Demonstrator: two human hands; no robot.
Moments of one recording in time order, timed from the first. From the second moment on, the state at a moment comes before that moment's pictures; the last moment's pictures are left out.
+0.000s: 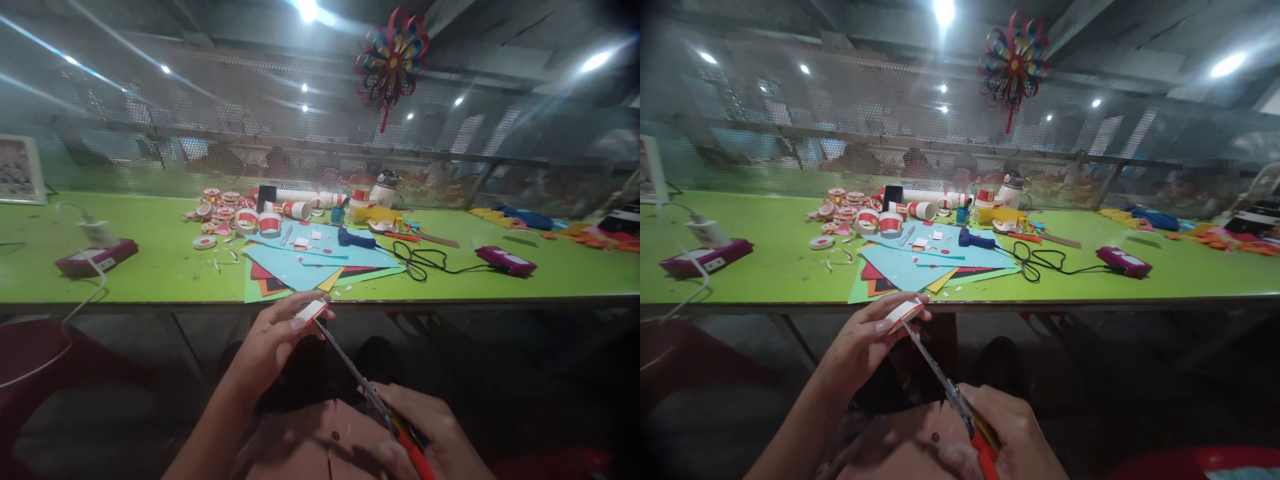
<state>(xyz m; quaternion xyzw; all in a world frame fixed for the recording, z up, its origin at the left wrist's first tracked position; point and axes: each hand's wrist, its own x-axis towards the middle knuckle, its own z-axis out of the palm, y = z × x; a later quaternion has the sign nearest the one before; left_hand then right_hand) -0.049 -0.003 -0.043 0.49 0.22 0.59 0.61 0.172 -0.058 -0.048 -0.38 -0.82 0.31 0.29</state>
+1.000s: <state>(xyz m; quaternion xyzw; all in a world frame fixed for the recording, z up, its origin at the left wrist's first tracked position) -0.050 -0.003 -0.044 0.48 0.23 0.59 0.61 0.174 -0.059 -0.050 -0.38 -0.82 0.32 0.27</state>
